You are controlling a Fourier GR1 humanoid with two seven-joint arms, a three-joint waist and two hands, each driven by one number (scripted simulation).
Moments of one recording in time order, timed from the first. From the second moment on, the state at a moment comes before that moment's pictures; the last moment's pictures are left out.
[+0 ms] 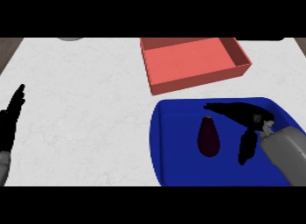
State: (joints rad) left arm -0.12 0.49 0.01 -1.29 -0.07 0.23 0.05; right arm -0.44 -0.50 0.41 -1.27 0.47 0.64 0.07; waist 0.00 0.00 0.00
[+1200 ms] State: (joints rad) left arm -0.08 0.40 0.10 -1.33 -0.17 0.16 0.05; right arm -0.34 -0.31 0.33 -1.43 0.60 0.83 0.15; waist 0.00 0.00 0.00
